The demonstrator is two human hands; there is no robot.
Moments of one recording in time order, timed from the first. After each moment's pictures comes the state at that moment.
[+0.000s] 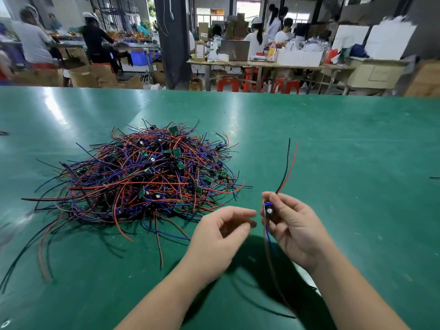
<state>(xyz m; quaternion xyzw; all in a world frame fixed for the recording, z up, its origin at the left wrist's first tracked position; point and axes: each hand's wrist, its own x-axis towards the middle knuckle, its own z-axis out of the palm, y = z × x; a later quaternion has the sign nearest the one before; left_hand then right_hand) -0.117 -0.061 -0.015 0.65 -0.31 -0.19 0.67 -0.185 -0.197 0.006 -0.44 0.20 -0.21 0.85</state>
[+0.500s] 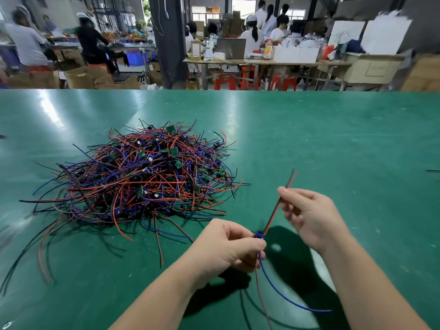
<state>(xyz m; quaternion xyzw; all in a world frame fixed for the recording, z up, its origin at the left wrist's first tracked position) -0.122 -0.057 -0.004 0.62 -0.26 -0.43 0.60 -0.189 -0.225 0.012 -0.48 0.32 -0.27 0.77</state>
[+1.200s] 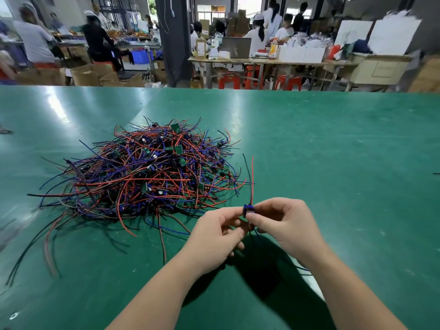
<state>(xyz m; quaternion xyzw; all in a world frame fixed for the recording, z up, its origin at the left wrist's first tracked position) -0.104 -0.056 -0.022 0.72 -0.33 -0.23 0.57 -0.187 -0.195 -0.008 -0.80 0.17 -0.22 0.53</state>
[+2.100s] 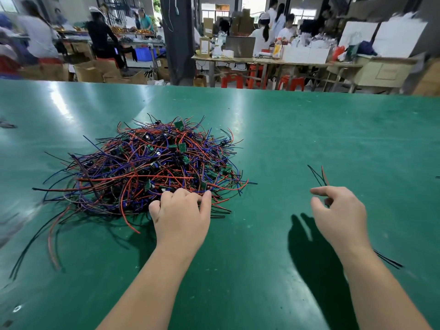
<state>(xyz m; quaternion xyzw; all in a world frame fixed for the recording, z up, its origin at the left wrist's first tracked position) -0.070 -0.042 -0.023 0.95 -0.18 0.14 0.19 -0.207 -0.257 -0.008 -0.83 0.39 -0.33 0.24</state>
